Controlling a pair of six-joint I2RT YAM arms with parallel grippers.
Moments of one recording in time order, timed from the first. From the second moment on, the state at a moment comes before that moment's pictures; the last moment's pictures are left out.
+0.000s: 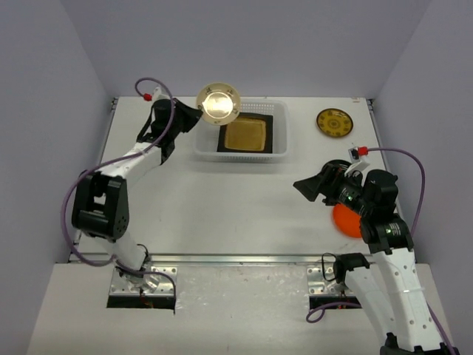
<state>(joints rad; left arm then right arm) -0.19 1.62 1.13 0.22 0.02 -0.91 0.10 0.57 0.67 -0.45 -0.50 0.55</state>
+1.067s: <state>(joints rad) -0.34 1.55 1.23 -0.05 0.04 -0.77 0.10 0.80 0.68 -0.49 -0.33 0.53</state>
